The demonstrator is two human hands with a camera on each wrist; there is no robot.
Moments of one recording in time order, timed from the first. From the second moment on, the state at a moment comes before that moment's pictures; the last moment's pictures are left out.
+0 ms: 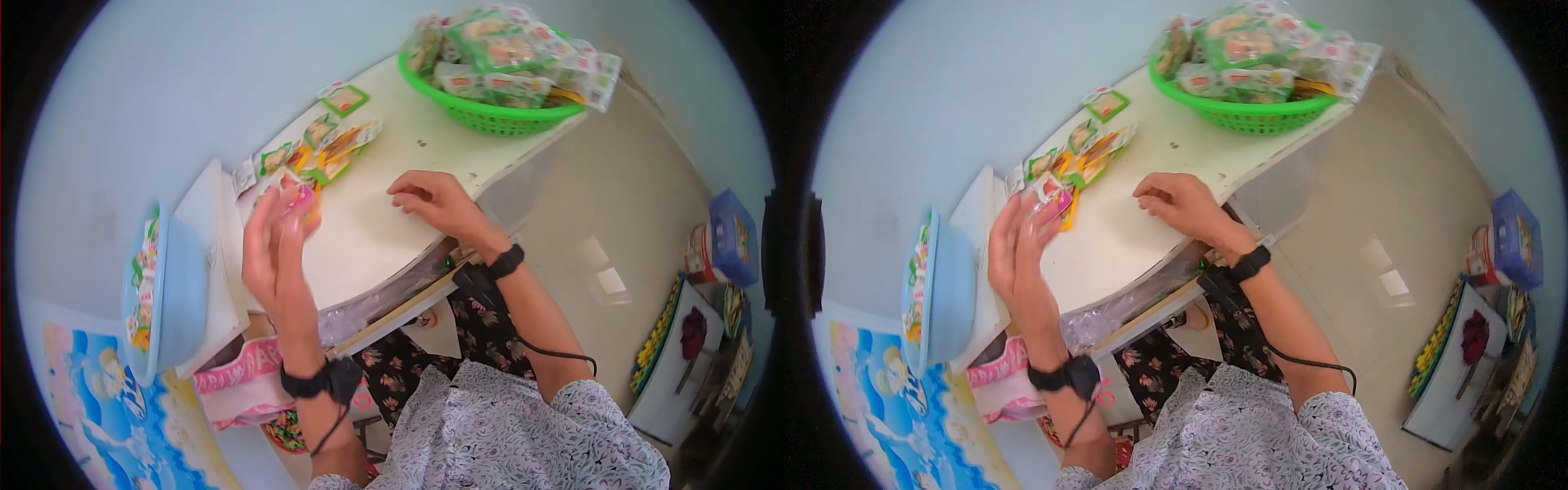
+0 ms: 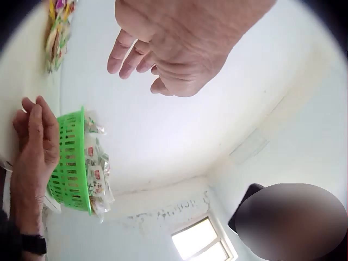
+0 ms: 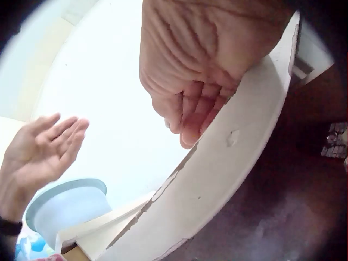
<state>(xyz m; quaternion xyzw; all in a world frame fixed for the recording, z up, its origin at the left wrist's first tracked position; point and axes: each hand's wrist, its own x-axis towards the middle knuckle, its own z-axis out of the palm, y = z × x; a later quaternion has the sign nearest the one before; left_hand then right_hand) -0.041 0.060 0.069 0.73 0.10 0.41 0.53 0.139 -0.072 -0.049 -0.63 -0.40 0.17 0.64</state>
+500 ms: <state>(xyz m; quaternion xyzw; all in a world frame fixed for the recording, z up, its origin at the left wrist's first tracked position) -0.192 0.058 -0.045 0.85 0.28 0.33 0.29 0.129 -0.062 -0.049 -0.66 -0.37 0.12 0.64</state>
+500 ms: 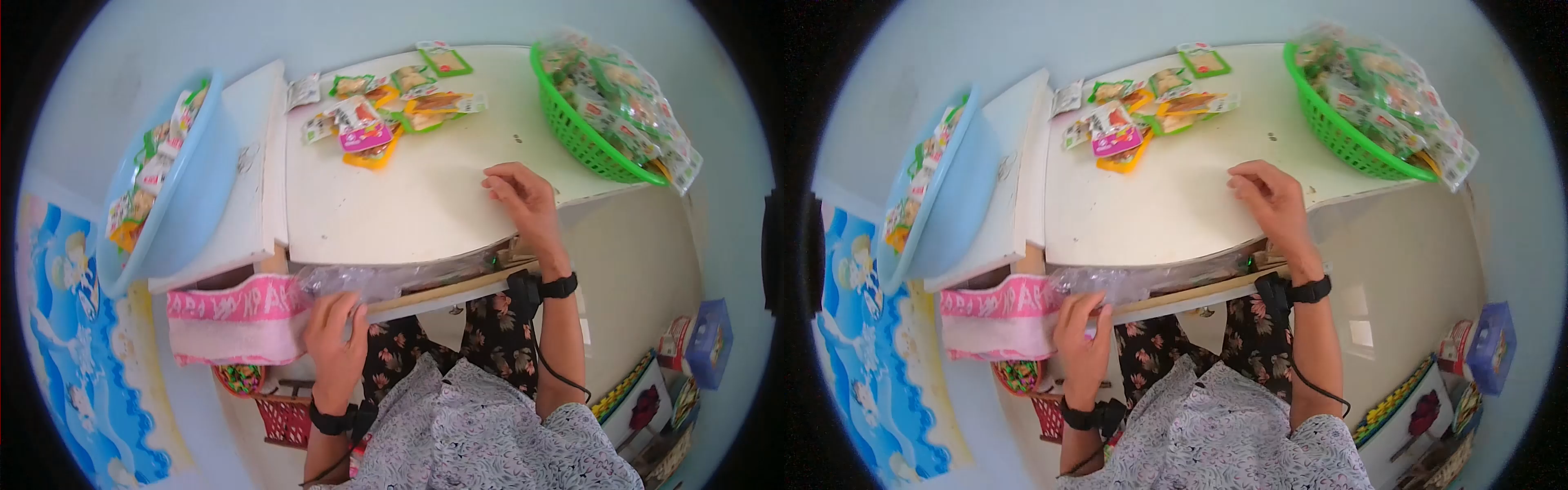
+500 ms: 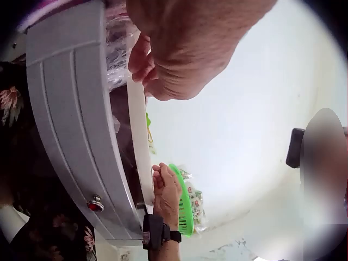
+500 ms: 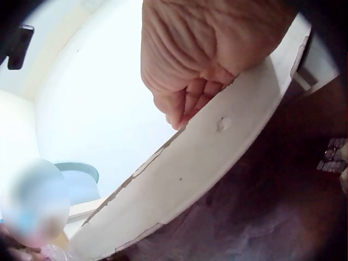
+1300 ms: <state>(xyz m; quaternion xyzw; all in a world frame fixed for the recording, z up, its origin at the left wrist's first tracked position) -0.183 0.065 -0.030 0.81 0.40 0.40 0.15 0.124 -0.063 -0.044 -0.67 -0.36 0.12 0.63</state>
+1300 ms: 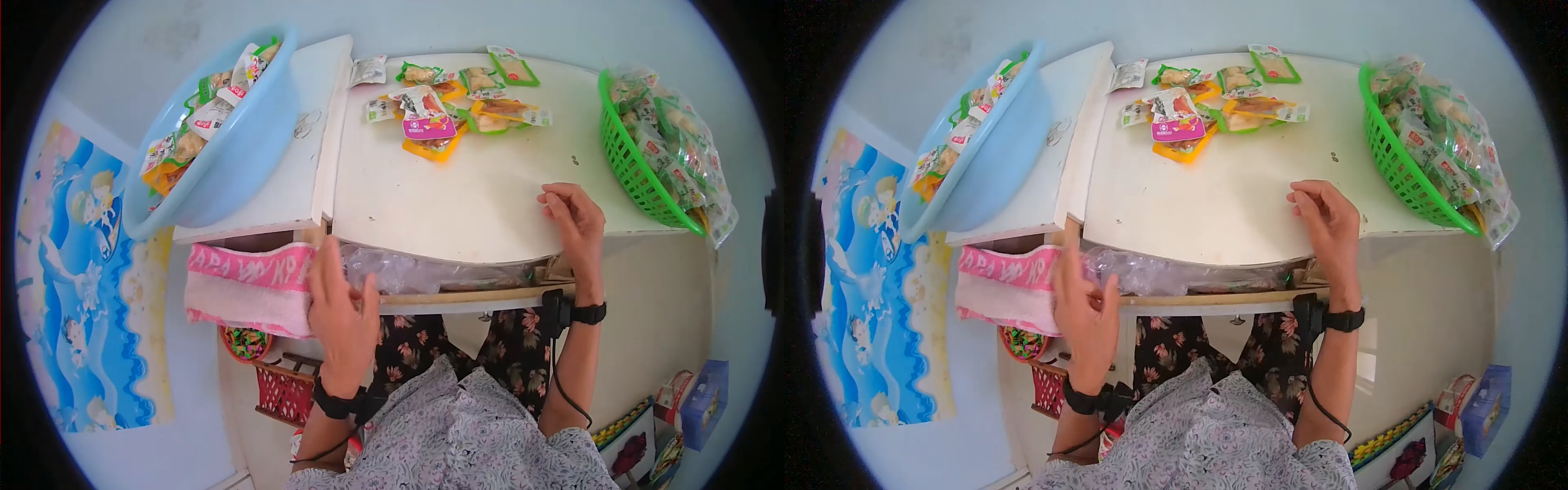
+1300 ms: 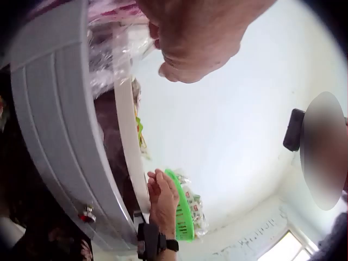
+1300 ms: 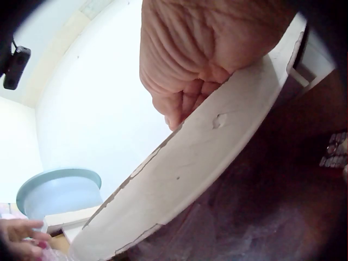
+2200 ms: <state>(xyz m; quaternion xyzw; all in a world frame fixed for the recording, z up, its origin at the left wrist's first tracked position) -0.153 0.019 0.021 0.76 0.20 0.50 0.36 0.016 -0.099 -0.030 -0.47 -0.24 0.31 0.79</state>
